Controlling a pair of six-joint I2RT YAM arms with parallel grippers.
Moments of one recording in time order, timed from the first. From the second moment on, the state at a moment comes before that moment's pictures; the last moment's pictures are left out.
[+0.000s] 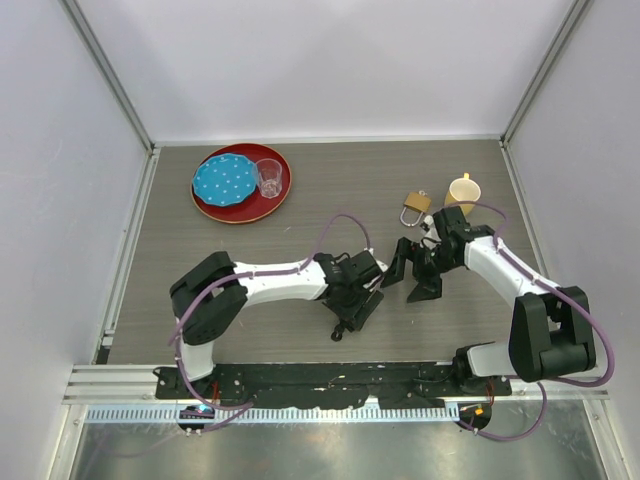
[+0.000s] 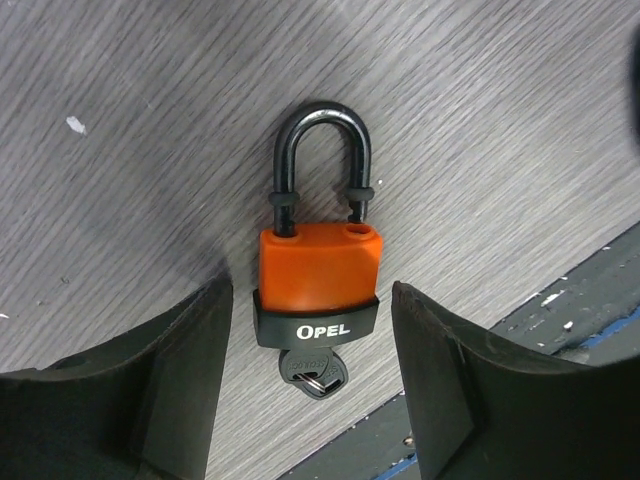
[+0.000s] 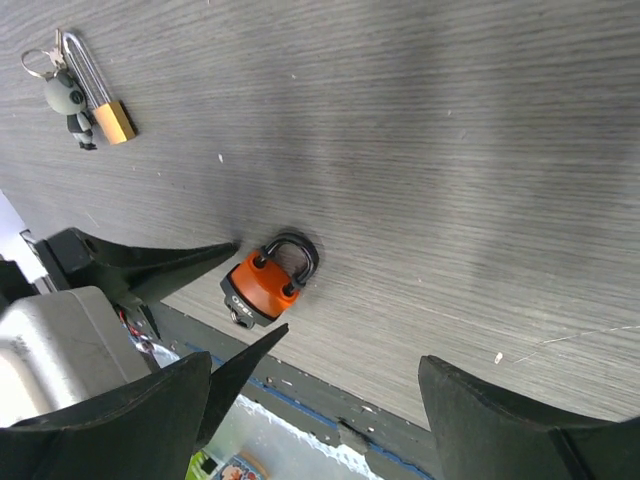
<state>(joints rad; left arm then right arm) -1.11 1.87 1.25 -0.57 0.07 -0.40 0.17 1.36 0.81 -0.78 -0.59 0.44</state>
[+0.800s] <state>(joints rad) -1.07 1.79 1.19 -0.54 0.01 -0.39 0.15 1.36 0.84 -0.75 -0.65 0.46</state>
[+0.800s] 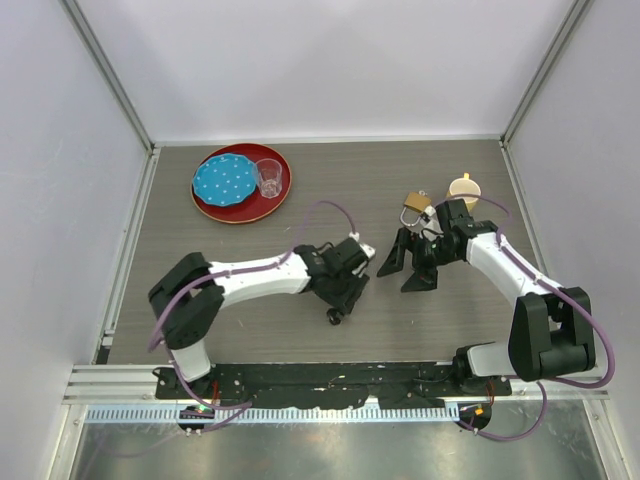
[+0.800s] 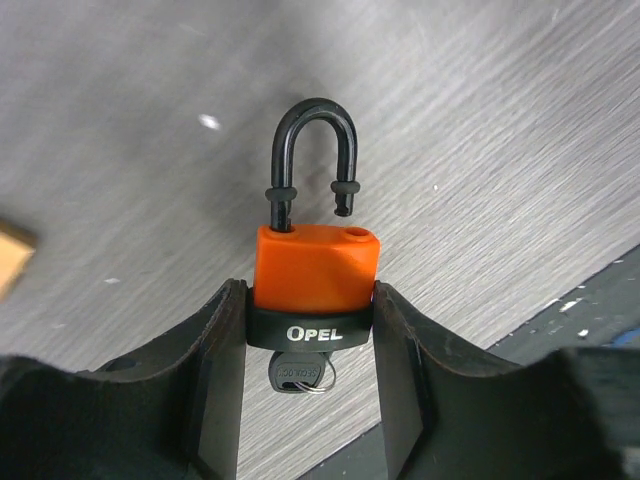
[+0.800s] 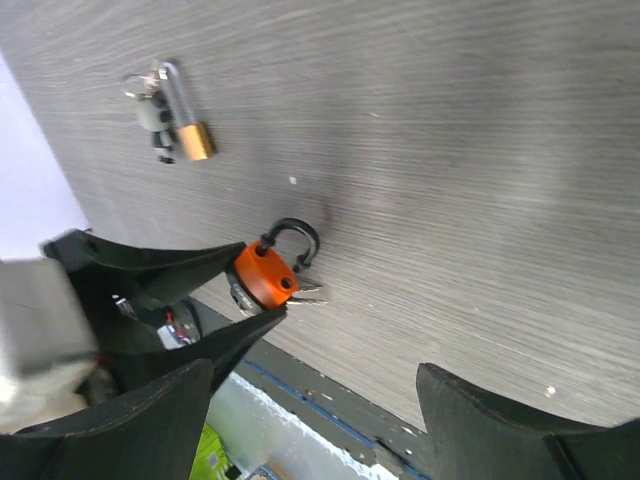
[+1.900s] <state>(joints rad) -0.84 1.56 1.50 -0.70 0.18 -0.40 0.25 1.57 1.17 -0.34 -1.05 0.62</state>
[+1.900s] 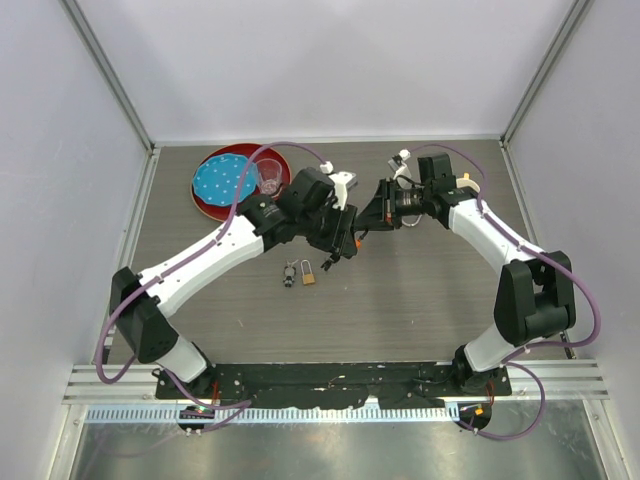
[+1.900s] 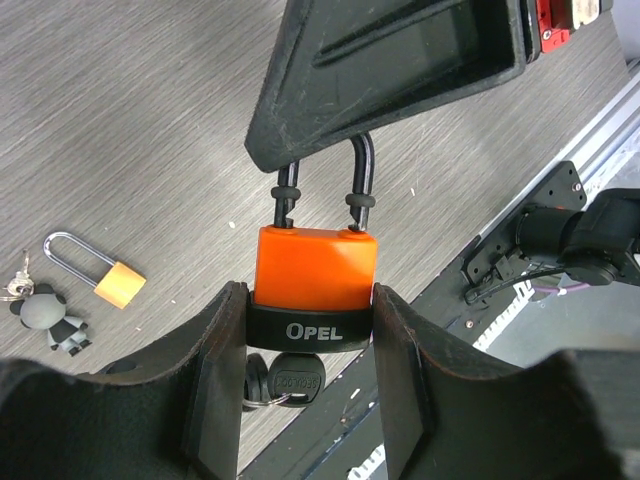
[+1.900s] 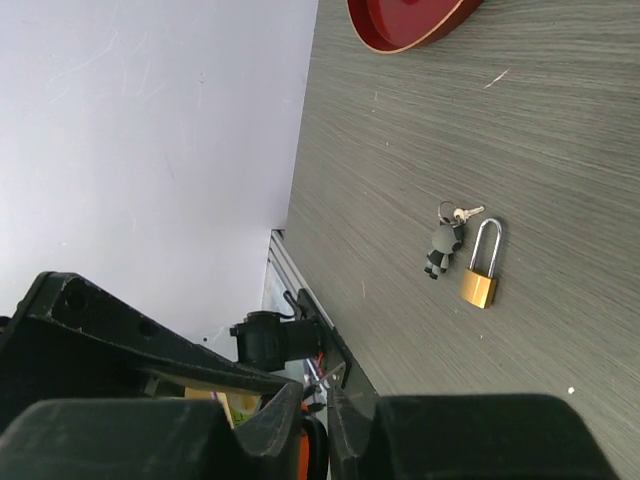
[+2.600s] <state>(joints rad) -0.81 1.58 1.51 -0.70 0.18 -0.42 0.25 1.51 1.14 -0.29 -1.04 0.67</state>
